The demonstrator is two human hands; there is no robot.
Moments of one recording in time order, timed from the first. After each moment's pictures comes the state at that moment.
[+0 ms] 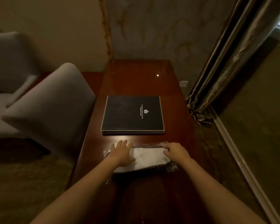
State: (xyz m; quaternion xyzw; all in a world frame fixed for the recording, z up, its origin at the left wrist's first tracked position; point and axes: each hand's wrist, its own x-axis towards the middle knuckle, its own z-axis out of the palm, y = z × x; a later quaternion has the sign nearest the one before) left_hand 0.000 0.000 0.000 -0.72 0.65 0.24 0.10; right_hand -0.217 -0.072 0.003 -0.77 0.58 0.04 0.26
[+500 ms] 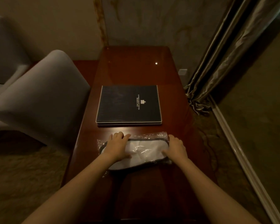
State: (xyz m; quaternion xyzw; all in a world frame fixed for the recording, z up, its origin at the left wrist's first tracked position) left_hand -0.002 0.001 -0.002 -0.72 0.68 0.16 0.06; right_hand -0.225 -0.064 -0.023 -0.70 0.67 -0.01 0.26
